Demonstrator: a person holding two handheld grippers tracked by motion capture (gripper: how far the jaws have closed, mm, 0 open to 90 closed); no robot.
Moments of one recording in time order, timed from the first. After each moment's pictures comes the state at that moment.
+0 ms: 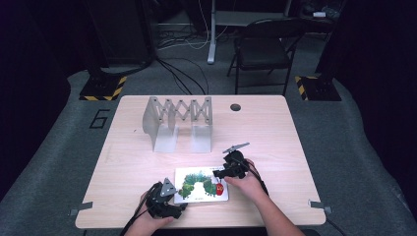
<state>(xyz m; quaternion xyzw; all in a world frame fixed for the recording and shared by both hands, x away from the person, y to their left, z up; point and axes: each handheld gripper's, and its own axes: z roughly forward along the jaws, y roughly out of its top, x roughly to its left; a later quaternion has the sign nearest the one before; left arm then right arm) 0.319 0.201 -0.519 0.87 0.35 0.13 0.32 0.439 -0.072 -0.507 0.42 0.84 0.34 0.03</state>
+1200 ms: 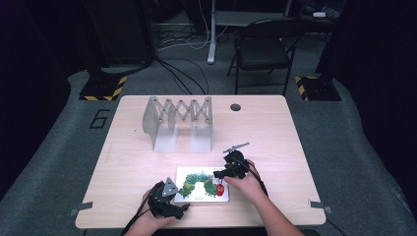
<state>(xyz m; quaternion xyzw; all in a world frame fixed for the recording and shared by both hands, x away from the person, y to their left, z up) 0.323 0.197 -0.523 0.87 0.33 0.13 0.33 0.436 -0.071 -0.503 0.45 0.83 0.32 0.03</state>
